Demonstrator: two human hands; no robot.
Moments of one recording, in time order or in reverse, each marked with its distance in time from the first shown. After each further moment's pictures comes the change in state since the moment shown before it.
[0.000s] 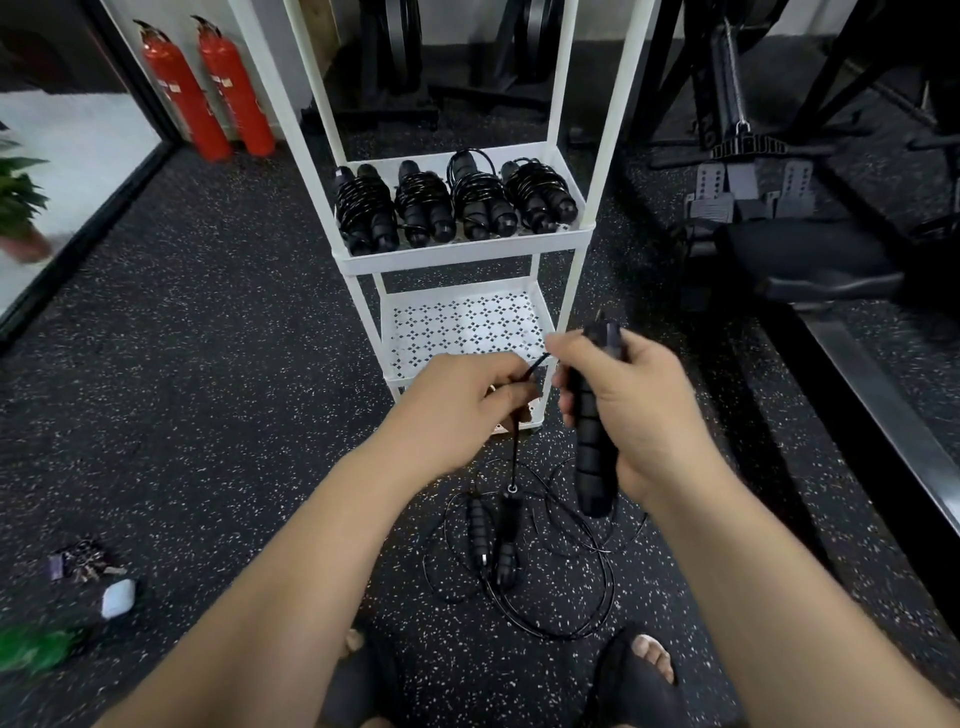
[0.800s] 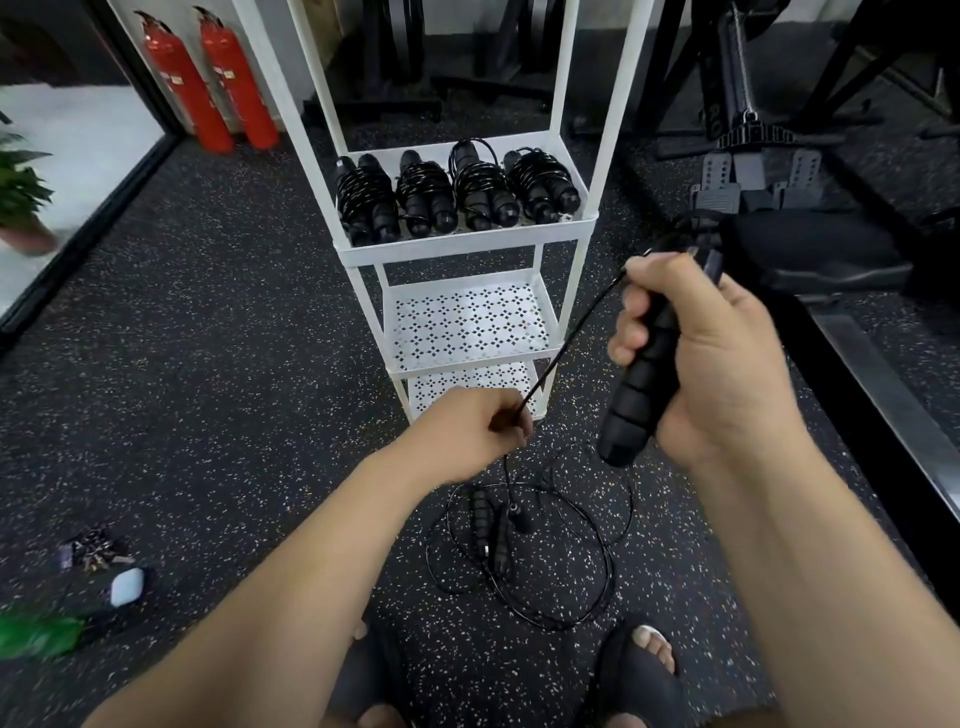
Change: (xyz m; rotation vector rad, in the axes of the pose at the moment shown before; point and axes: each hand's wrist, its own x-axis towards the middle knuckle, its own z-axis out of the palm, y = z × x) left_hand 0.008 -0.041 0.038 0.028 -0.177 -0.076; right_hand -0.008 -0.043 -0.009 0.341 0.002 -0.158
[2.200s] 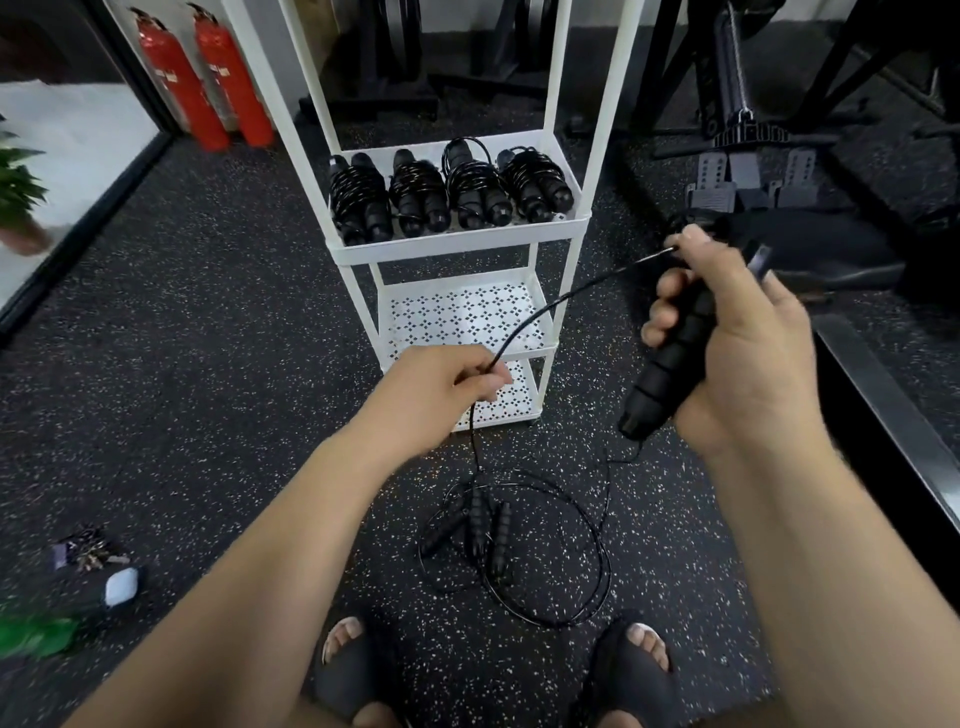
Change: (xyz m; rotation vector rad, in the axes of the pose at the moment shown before) left_hand -0.019 0.026 -0.042 -0.080 0.189 -0.006; right_hand 0.008 -0.006 -0.025 -0.020 0.116 -0.097
